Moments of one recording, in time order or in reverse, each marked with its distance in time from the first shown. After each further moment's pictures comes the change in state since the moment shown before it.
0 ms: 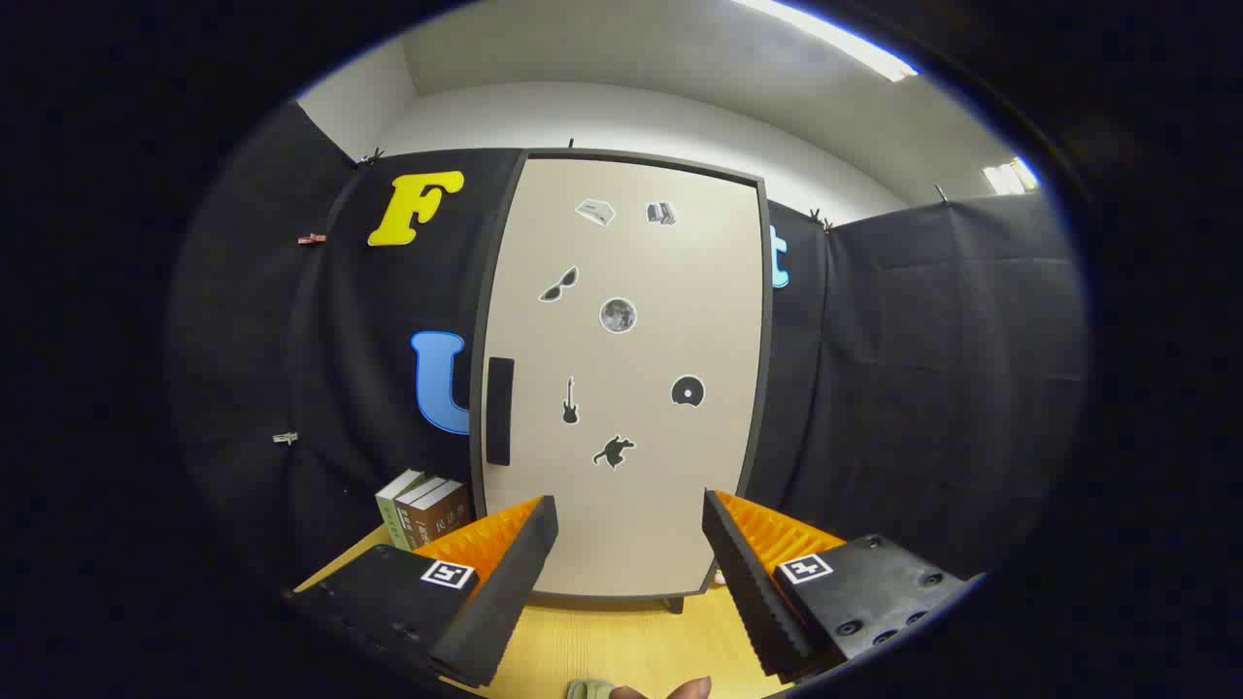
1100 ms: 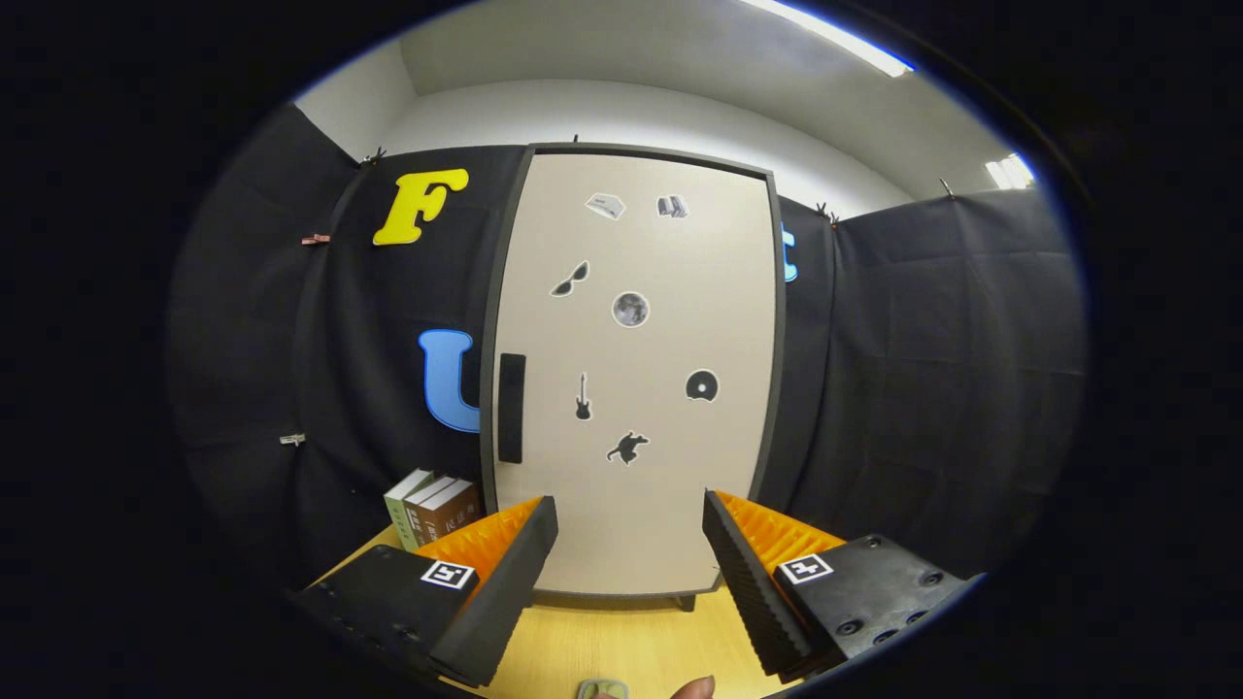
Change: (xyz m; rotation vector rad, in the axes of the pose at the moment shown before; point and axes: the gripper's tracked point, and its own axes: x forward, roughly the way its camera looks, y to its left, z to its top) arm 0.019 0.025 -0.009 0.011 0.017 0.040
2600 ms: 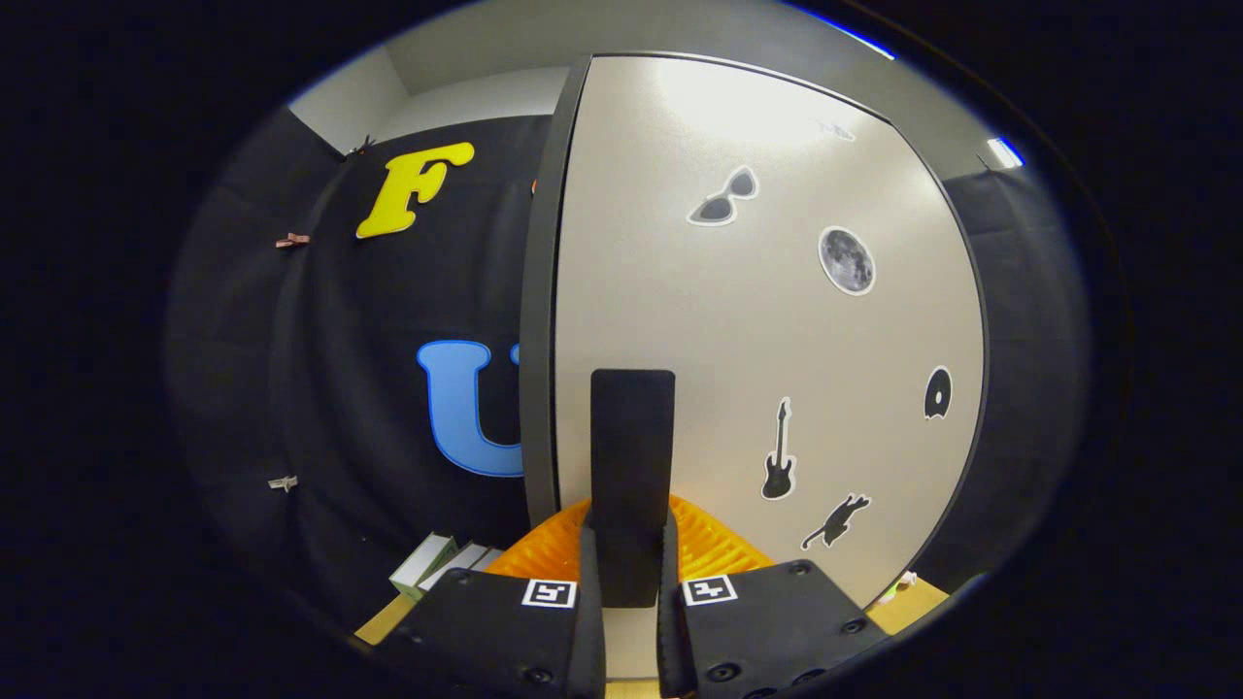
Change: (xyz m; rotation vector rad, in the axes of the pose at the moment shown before) arm 0.205 0.125 -0.008 0.059 -0.007 0.050
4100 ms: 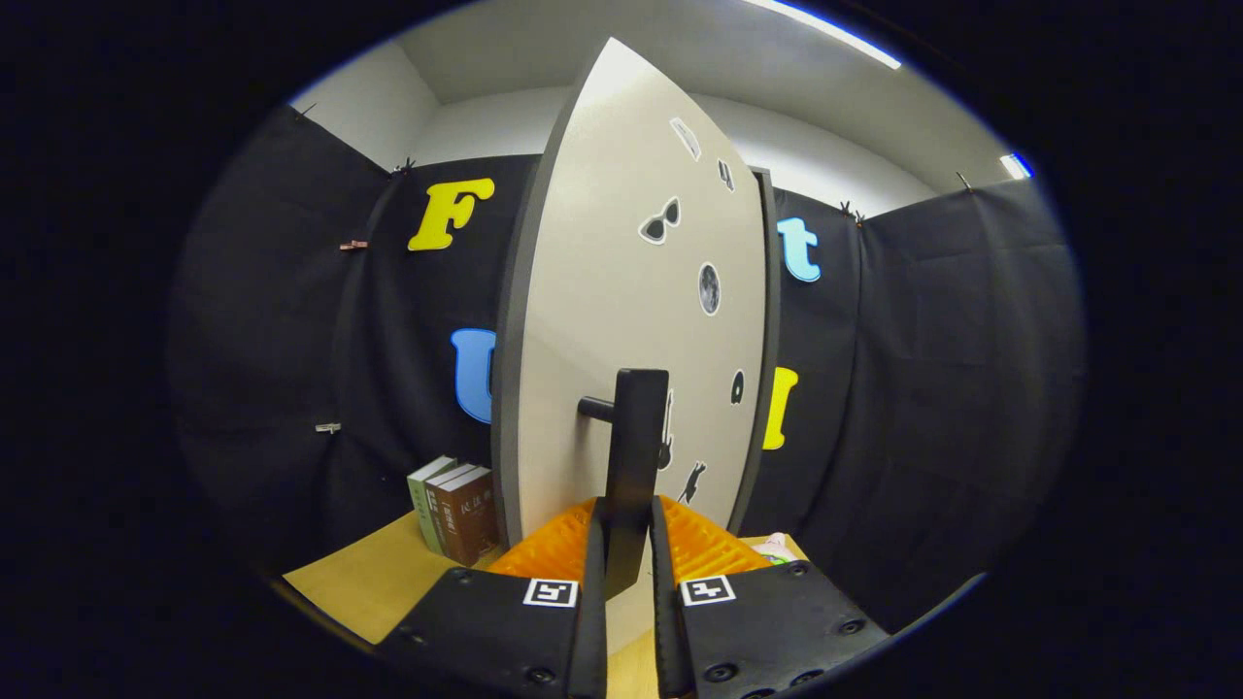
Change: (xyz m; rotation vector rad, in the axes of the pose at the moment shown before) arm -0.261 -0.182 0.019 -0.076 -0.006 0.044
